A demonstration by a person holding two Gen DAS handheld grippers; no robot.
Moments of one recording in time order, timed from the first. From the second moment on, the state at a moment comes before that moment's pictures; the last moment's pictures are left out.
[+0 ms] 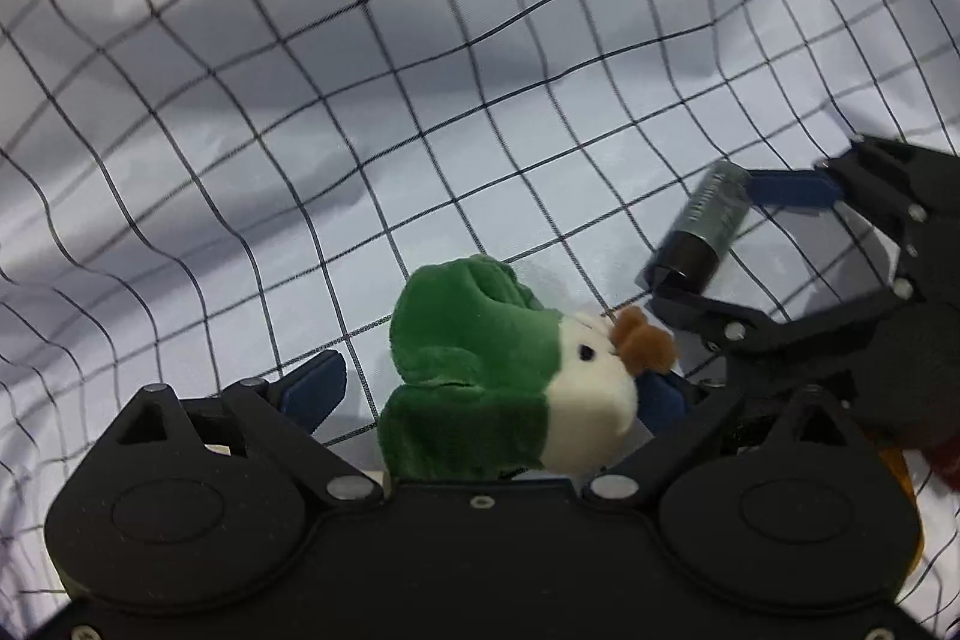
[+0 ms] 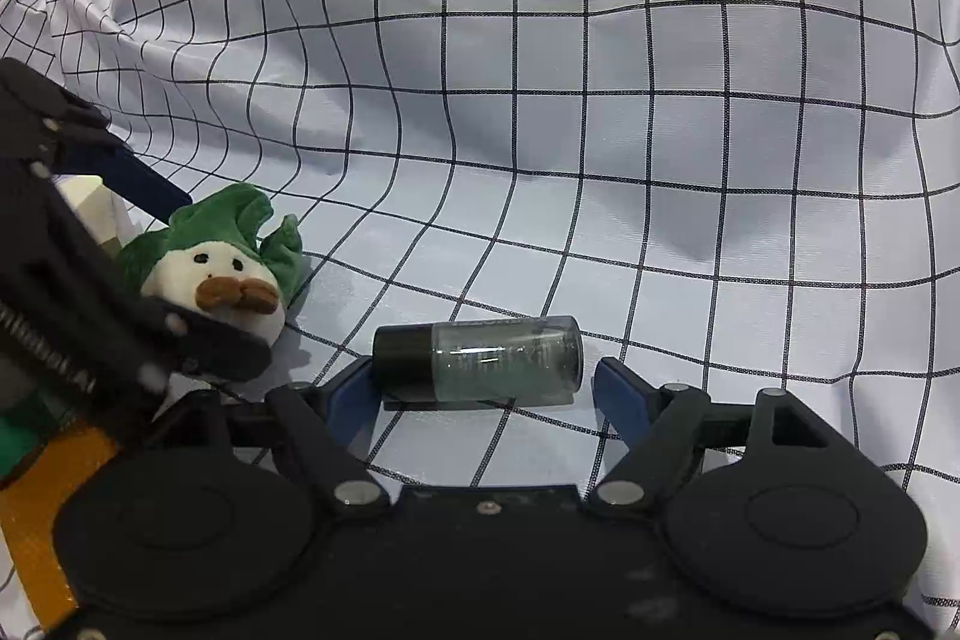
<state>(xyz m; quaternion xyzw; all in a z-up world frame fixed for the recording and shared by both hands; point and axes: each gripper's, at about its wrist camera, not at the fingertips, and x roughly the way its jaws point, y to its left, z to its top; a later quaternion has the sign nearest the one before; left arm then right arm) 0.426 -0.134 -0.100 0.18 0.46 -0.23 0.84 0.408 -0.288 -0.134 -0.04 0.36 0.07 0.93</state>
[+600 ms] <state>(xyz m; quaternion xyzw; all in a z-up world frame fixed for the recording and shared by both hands) 0.435 -0.136 -0.086 0.13 0.48 -0.25 0.83 0.404 -0.280 -0.126 -0.05 0.36 0.06 0.93</state>
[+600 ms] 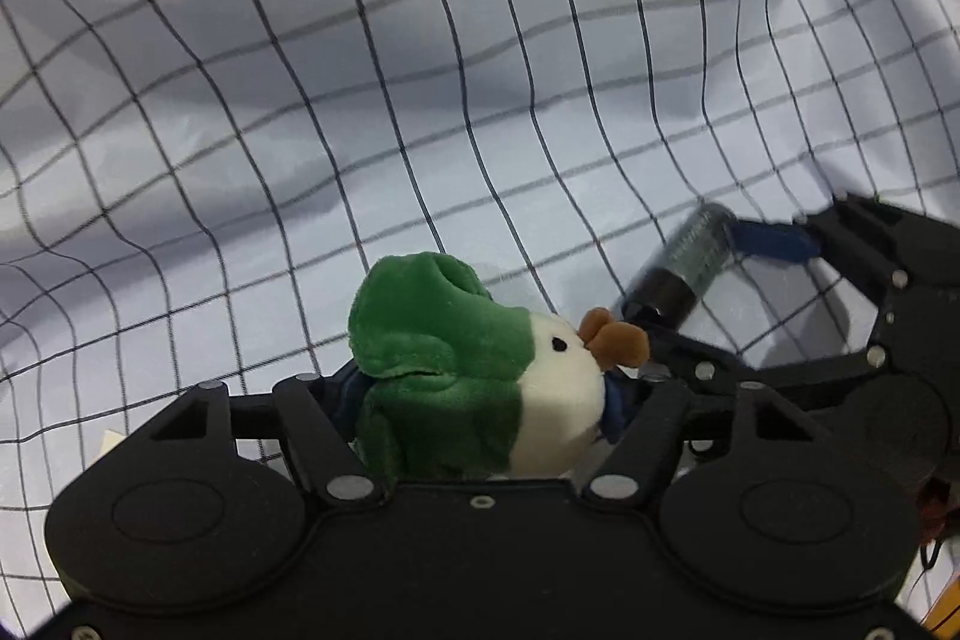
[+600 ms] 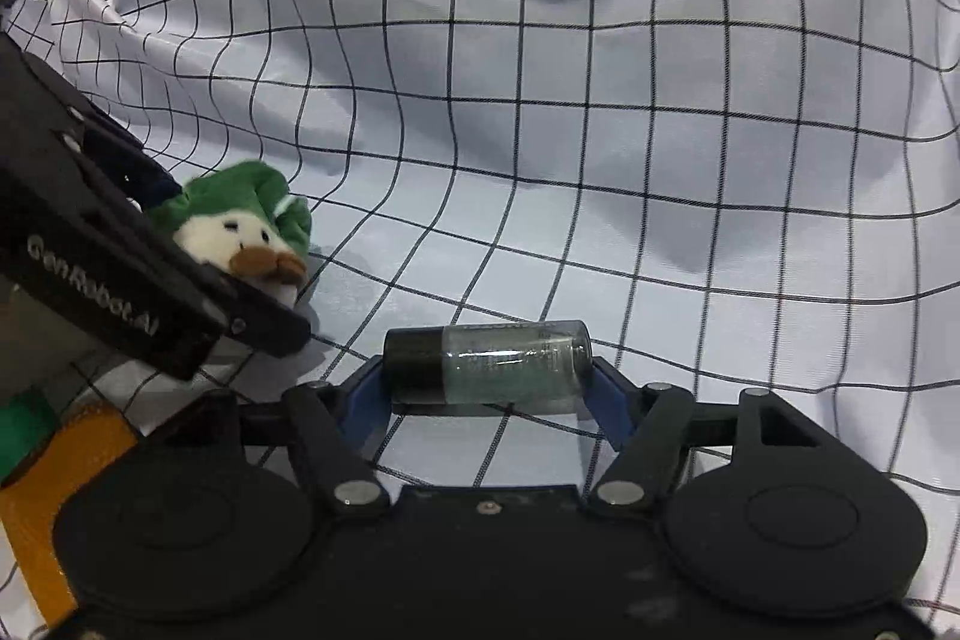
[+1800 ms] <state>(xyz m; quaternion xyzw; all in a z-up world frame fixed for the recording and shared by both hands) 0.183 -0.026 0.048 0.01 0.40 -0.16 0.90 0.116 -0.188 0.029 0.02 0.24 0.04 0.97</state>
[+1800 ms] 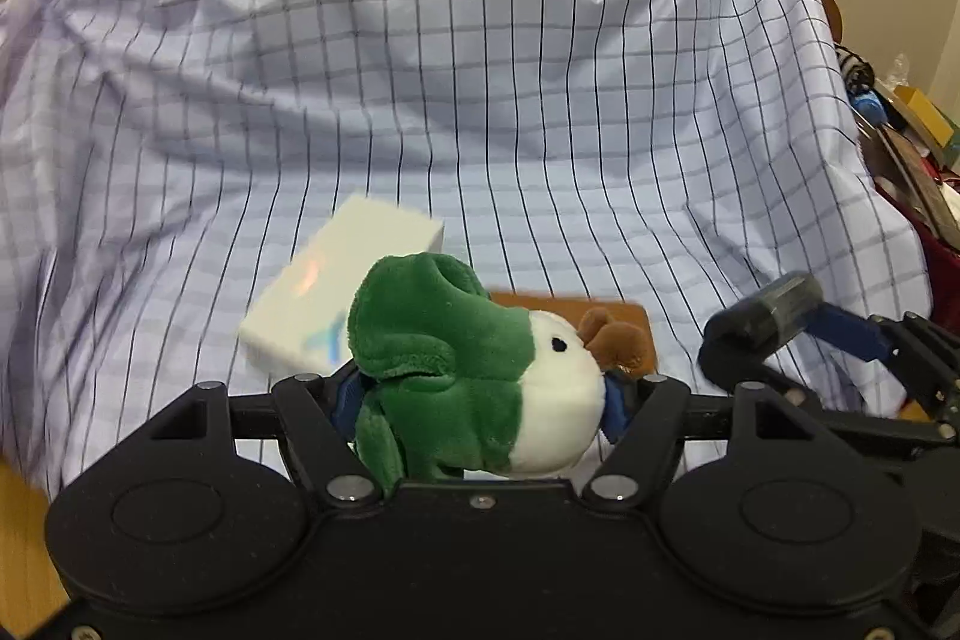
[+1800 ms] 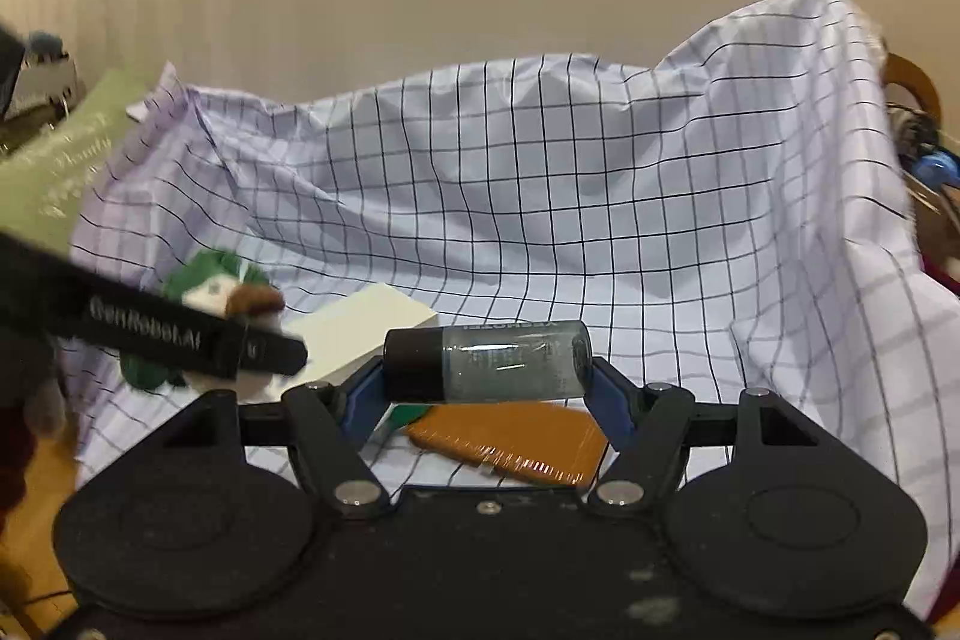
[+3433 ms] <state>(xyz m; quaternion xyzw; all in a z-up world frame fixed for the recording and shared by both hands) 0.026 0.022 -0.019 -0.05 0.40 -0.02 0.91 -0.010 -0.148 -0.017 0.05 0.35 -0.01 0.94</state>
